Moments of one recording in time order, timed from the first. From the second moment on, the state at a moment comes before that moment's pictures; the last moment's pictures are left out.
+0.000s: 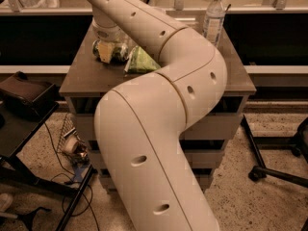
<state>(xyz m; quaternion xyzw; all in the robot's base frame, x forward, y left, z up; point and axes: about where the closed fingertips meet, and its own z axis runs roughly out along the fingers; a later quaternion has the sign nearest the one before) 0.801 0.137 0.832 -0.59 0.78 -0.05 0.19</state>
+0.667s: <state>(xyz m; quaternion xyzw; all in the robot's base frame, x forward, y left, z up) 0.802 0.138 0.830 -0.59 0.78 -0.05 0.19</state>
